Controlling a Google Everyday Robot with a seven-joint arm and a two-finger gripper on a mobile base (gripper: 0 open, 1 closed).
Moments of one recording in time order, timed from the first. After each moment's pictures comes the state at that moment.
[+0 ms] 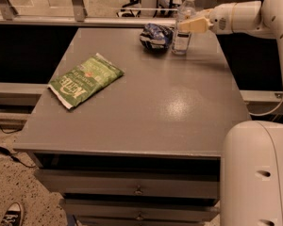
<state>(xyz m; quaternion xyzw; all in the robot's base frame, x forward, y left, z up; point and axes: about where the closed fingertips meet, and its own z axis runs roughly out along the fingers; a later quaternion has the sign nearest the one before) 0.810 -0.193 0.939 -0.37 0.71 0.27 0.54</state>
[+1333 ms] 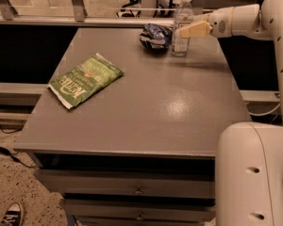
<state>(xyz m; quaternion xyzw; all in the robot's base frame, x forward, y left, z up) 0.802 -0.186 0.926 -0.37 0.71 0.30 0.51</state>
